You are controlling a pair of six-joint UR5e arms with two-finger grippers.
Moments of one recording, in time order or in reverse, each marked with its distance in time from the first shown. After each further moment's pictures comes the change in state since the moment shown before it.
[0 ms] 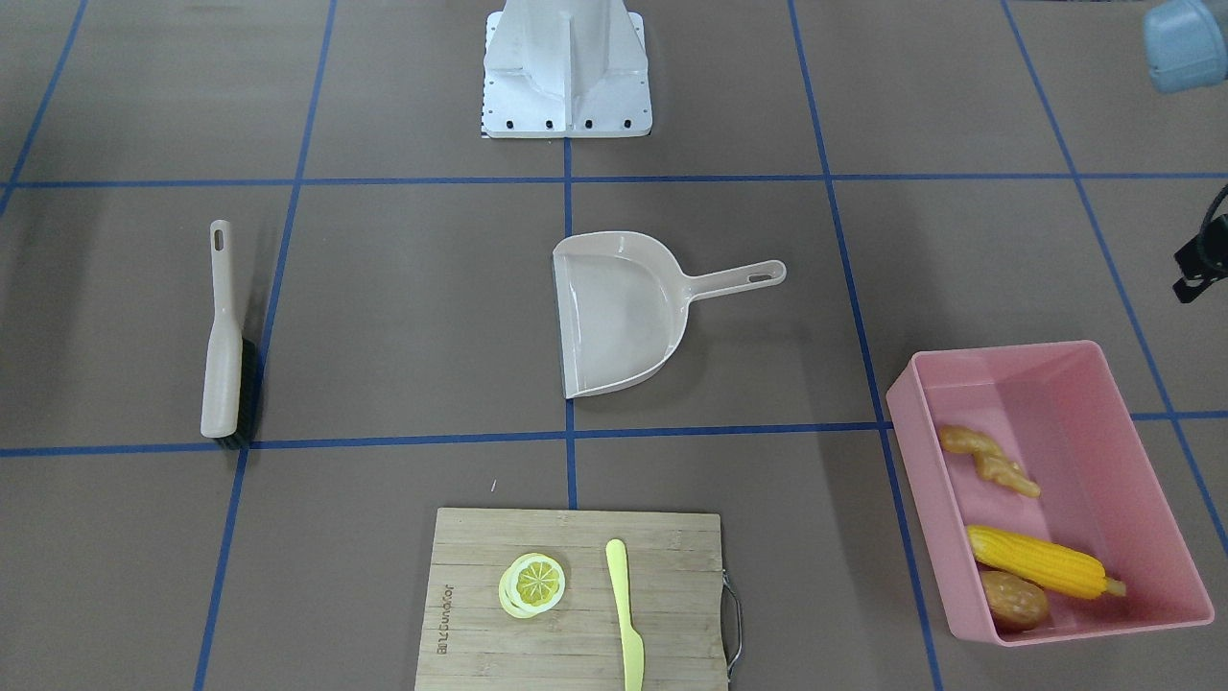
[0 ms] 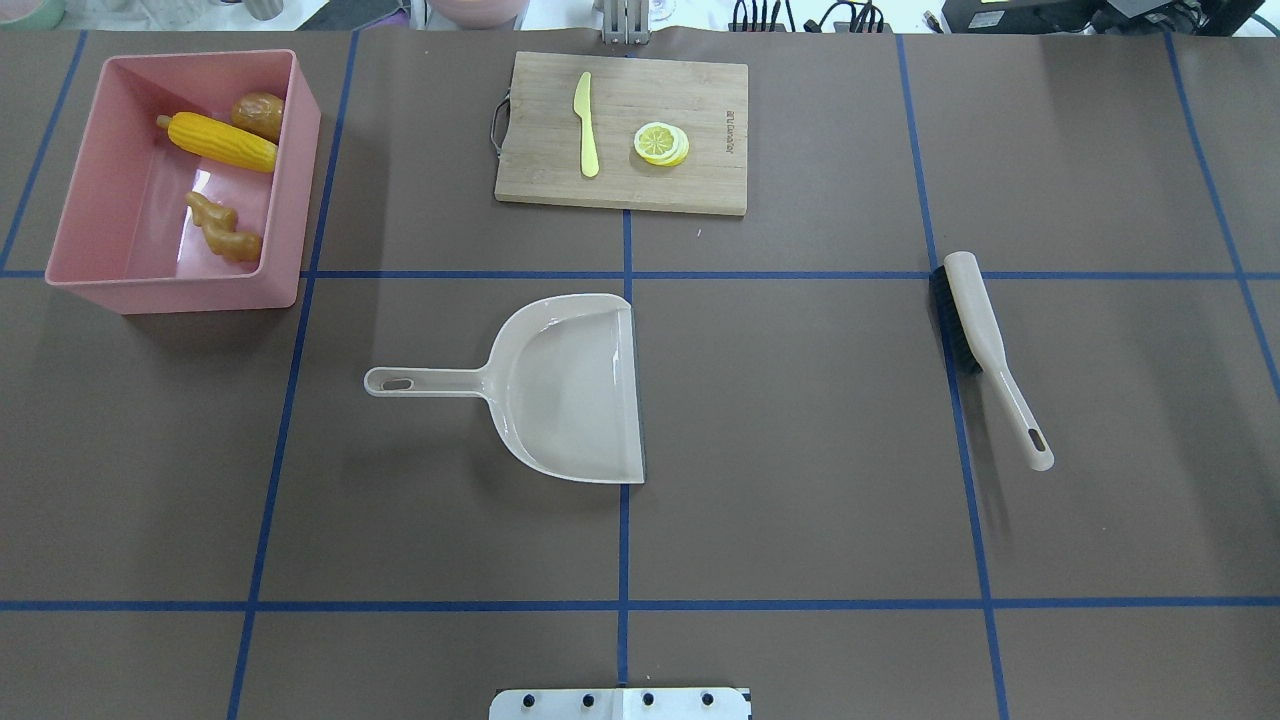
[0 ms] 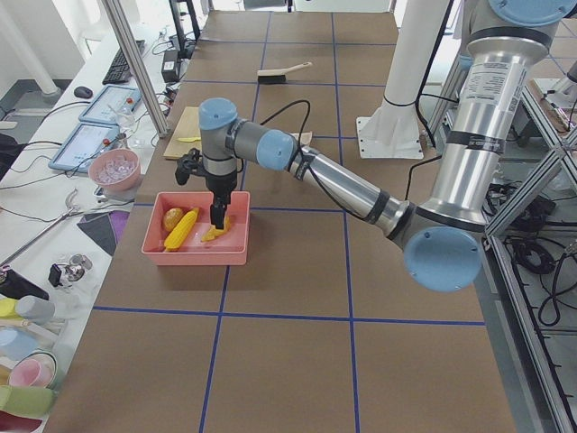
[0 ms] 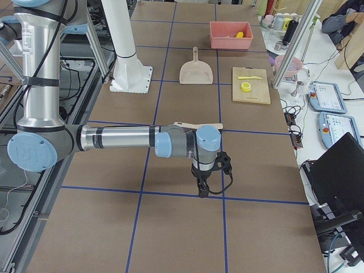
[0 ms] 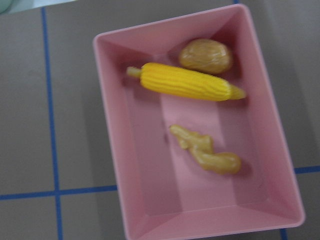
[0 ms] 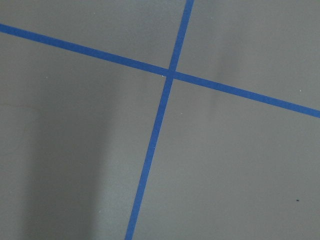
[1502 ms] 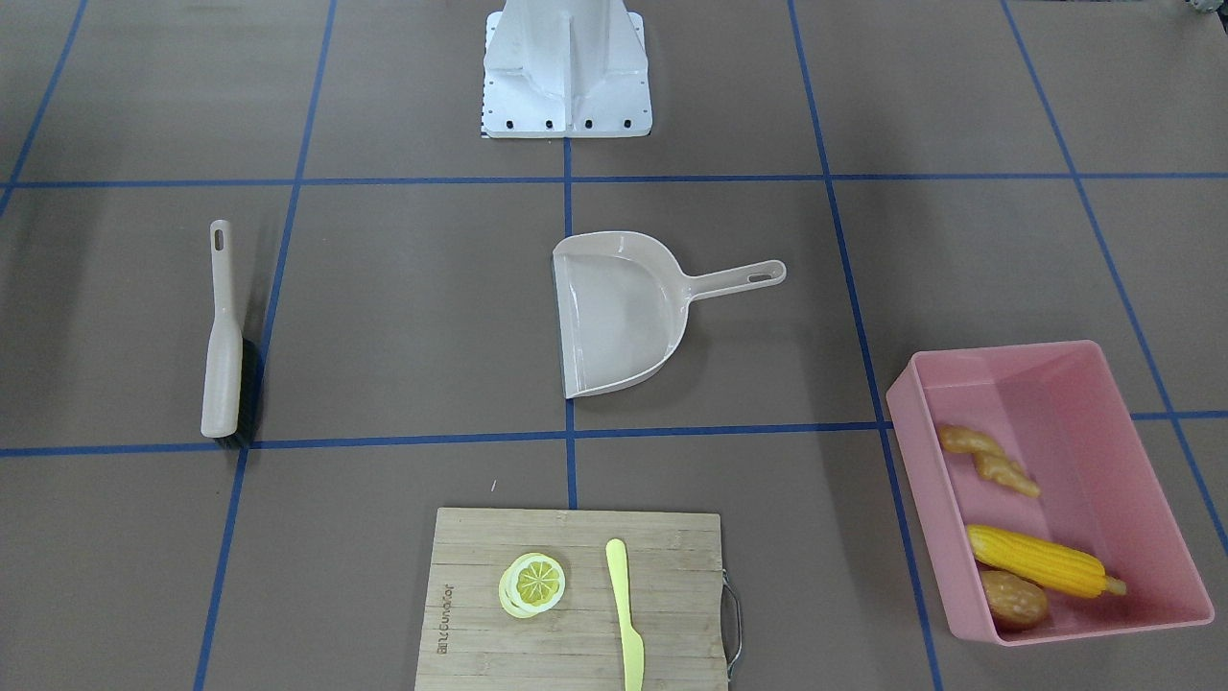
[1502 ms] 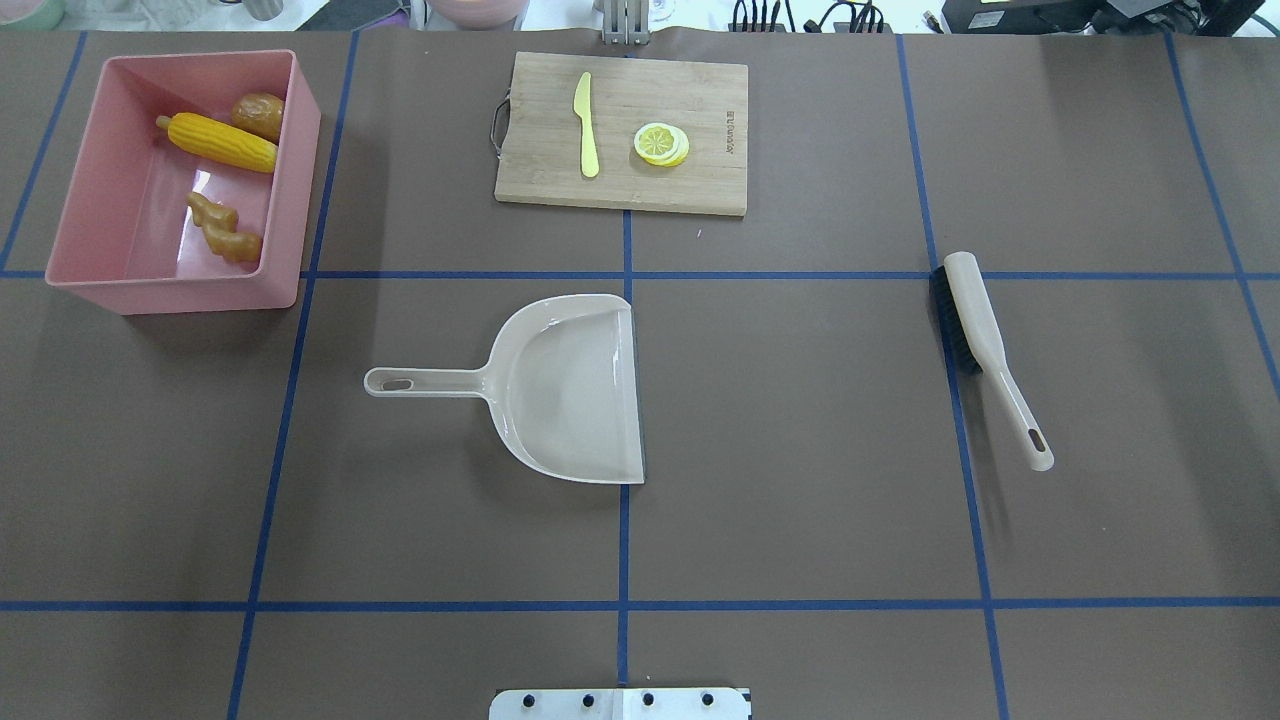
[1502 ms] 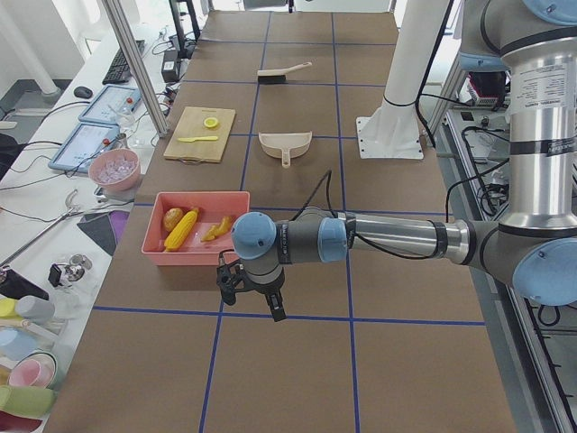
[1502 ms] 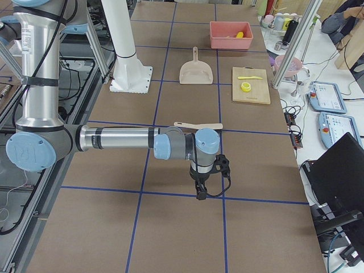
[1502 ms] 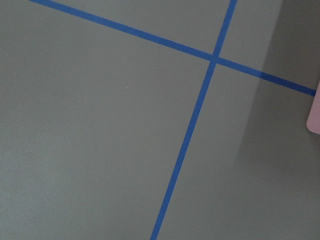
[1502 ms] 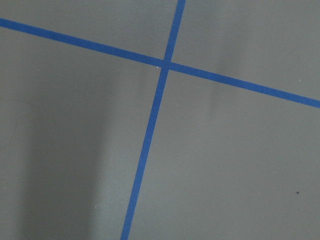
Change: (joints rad) left arm -0.196 0.254 0.118 -0.028 -0.205 0.056; right arm 0.000 -0.007 -0.012 0.000 -0.001 0.003
